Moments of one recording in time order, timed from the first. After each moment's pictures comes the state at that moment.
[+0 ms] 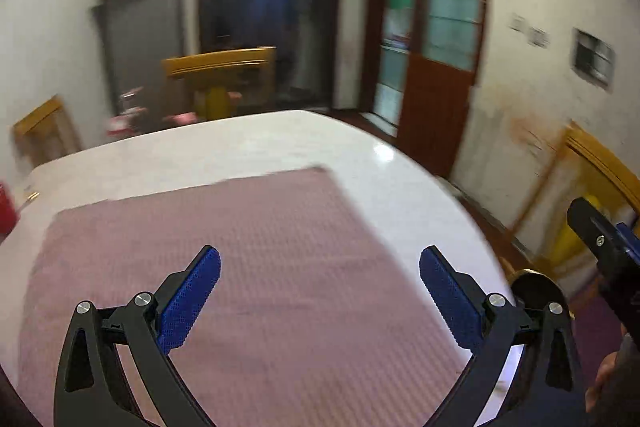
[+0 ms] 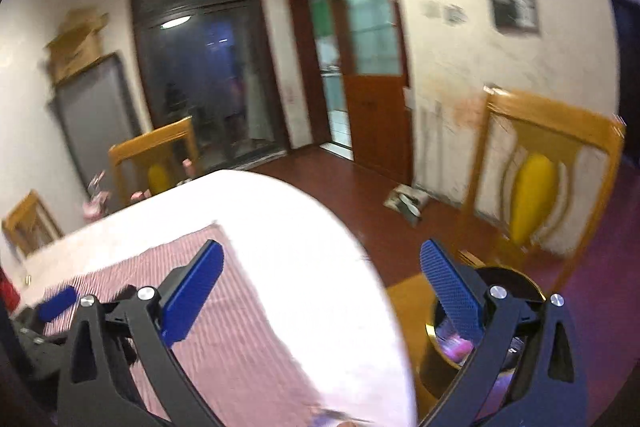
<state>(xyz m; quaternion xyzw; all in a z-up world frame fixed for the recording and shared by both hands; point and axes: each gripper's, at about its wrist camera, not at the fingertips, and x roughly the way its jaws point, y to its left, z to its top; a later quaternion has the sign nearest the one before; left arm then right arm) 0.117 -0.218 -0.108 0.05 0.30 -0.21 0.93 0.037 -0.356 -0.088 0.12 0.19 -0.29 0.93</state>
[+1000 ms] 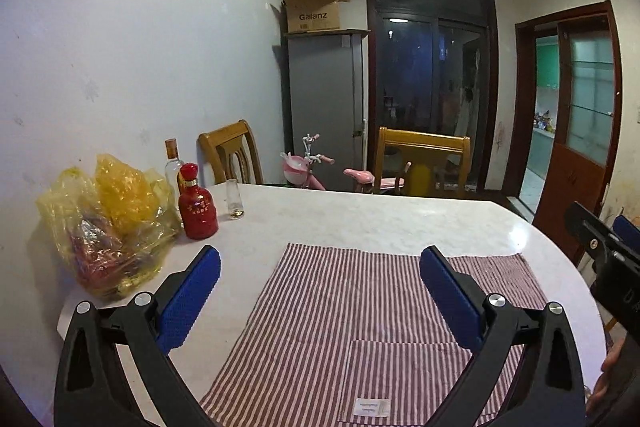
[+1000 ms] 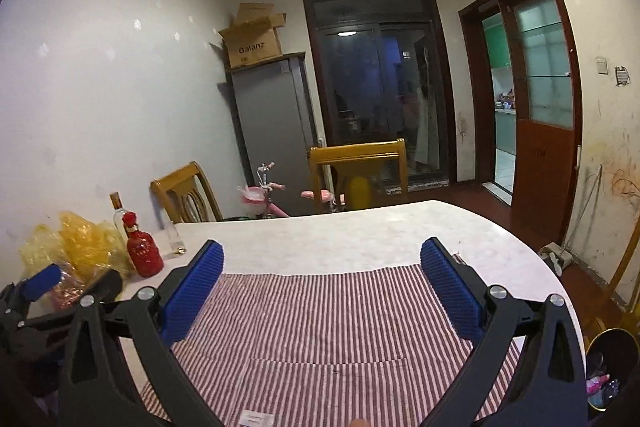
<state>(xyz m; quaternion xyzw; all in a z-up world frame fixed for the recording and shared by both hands) 0.059 0.042 0.013 0.00 0.19 0.04 0.98 0.085 -0.143 0.022 0.07 0.13 -0.02 0.99</state>
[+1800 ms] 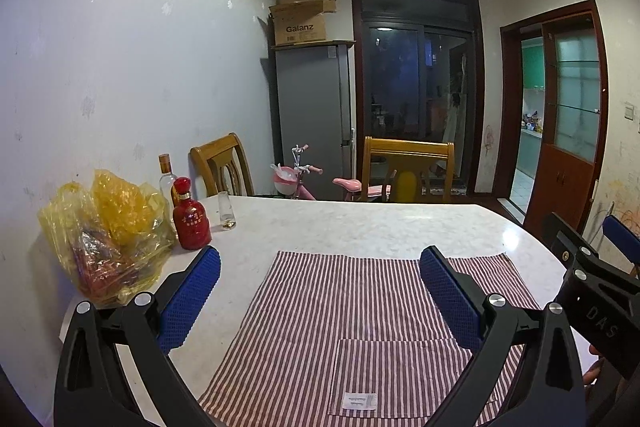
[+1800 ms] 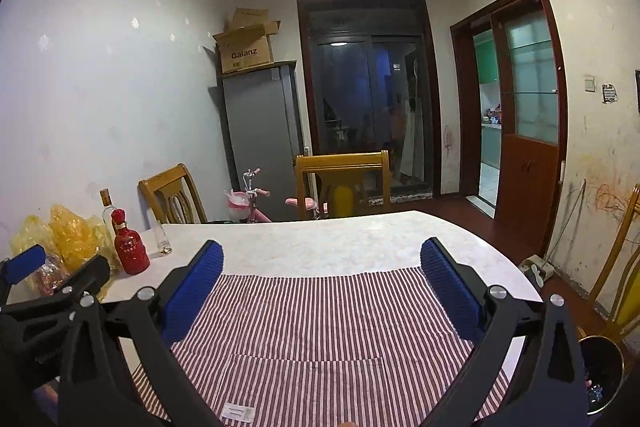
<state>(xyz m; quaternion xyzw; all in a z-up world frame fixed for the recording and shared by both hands) 0.037 0.029 0.026 0.02 0.17 0.02 0.99 0.066 -0.149 0.016 0.05 0.12 -0.04 0.99</state>
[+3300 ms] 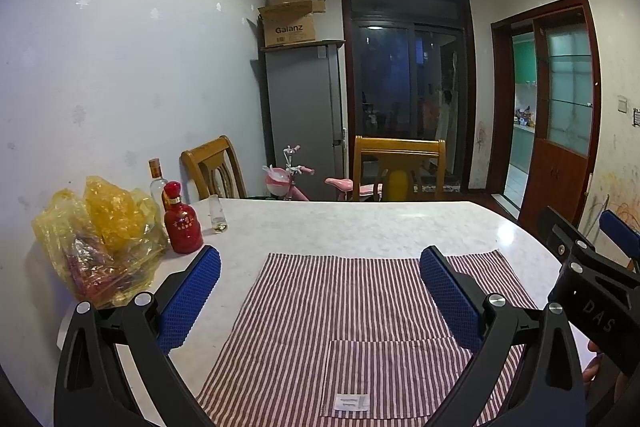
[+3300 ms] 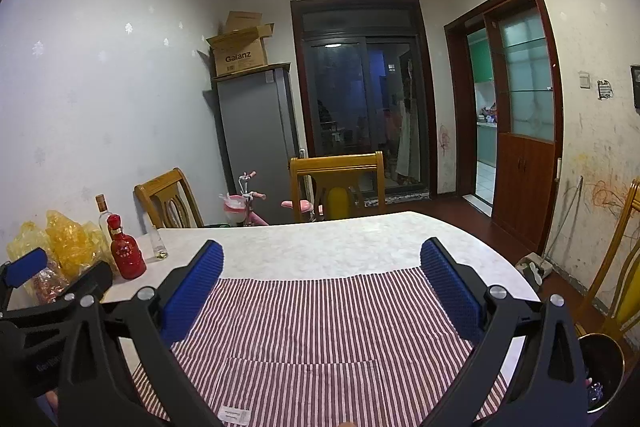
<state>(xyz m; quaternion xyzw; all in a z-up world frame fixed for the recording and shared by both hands) 0.038 0.015 0.025 0.02 0.17 0.01 0.98 0.068 -0.156 0.020 0.06 0.12 -0.05 0.99</state>
